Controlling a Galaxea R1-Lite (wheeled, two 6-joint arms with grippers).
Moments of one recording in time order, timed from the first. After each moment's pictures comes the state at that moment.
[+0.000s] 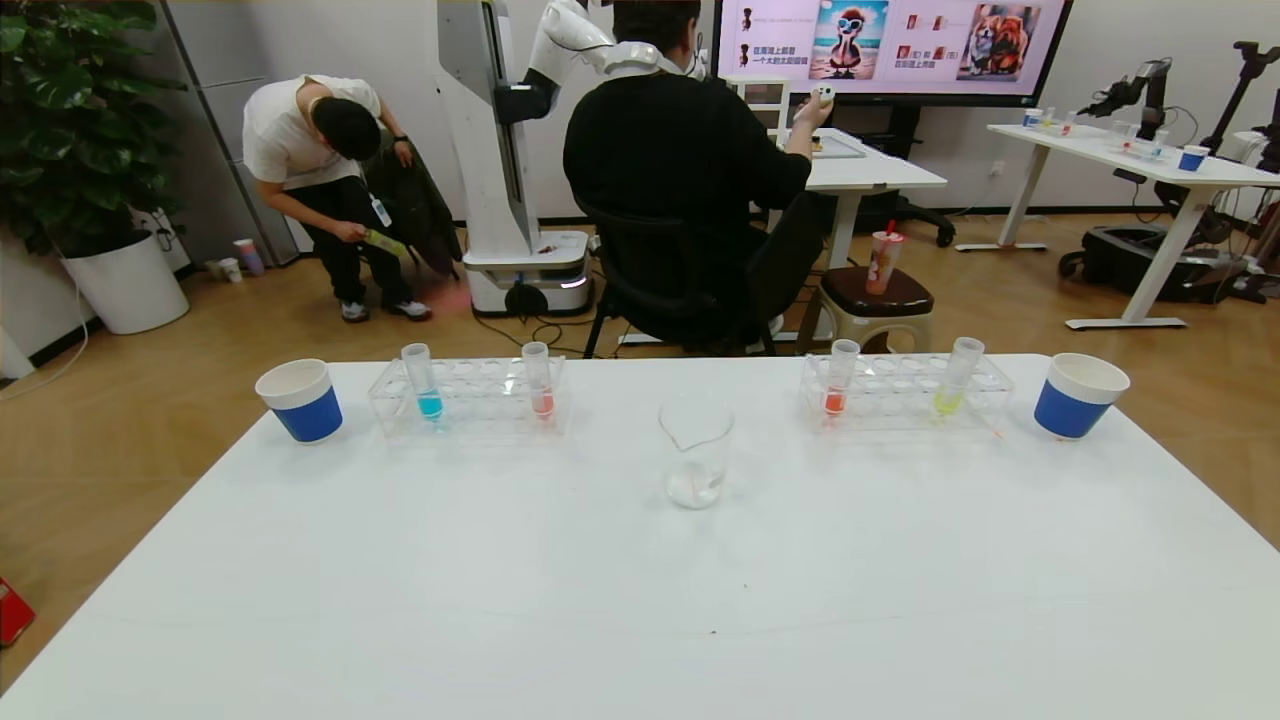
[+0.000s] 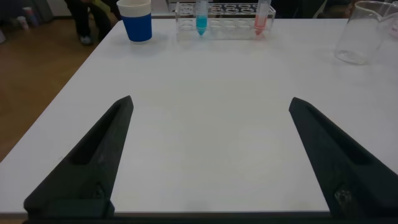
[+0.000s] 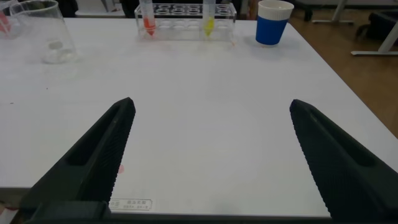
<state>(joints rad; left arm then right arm) 0.00 0.00 0.00 0.00 0.00 0.00 0.00 0.00 0.00 0.00 -0.01 0.02</state>
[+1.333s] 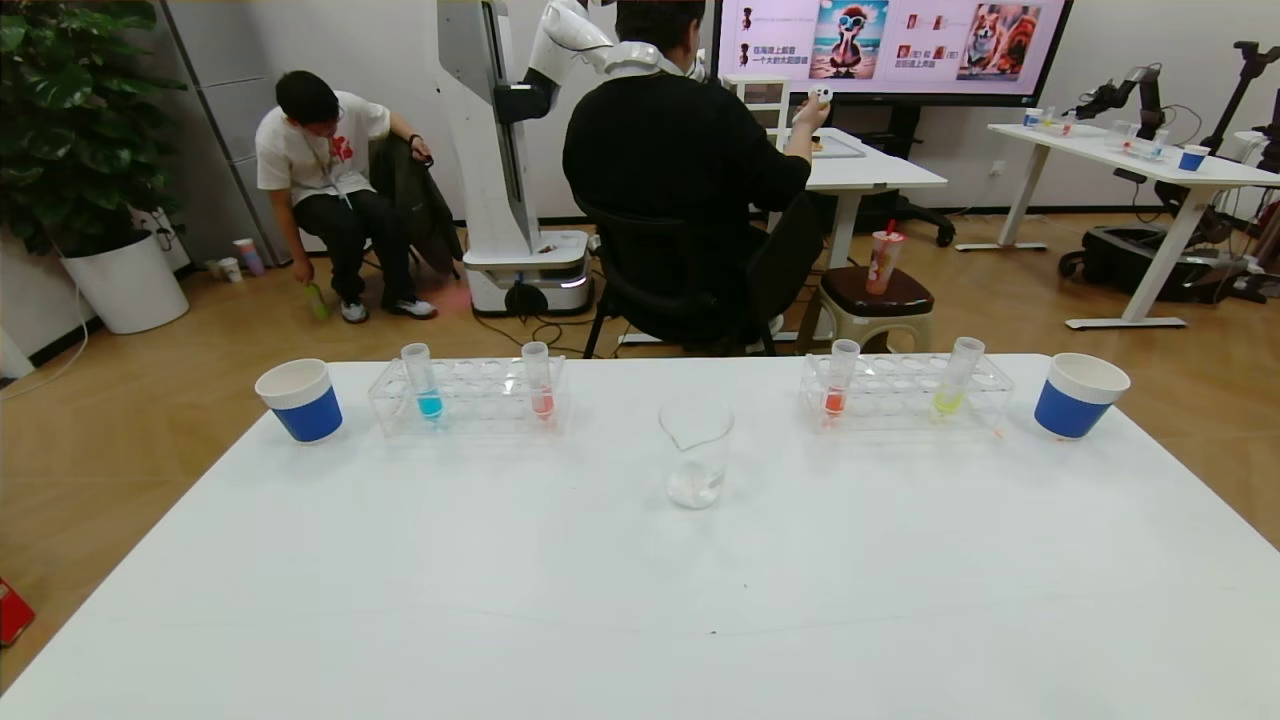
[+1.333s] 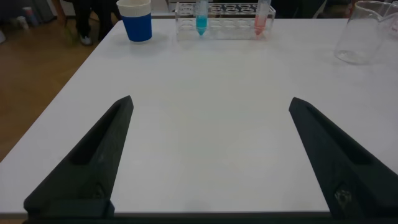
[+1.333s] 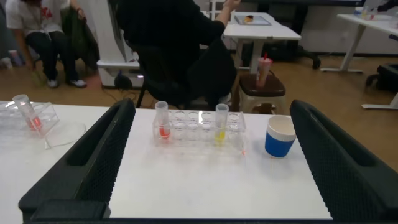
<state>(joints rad) 0.00 0.00 0.00 0.00 0.00 0.00 0.08 0.85 -0.47 -0.52 -0.03 0.02</state>
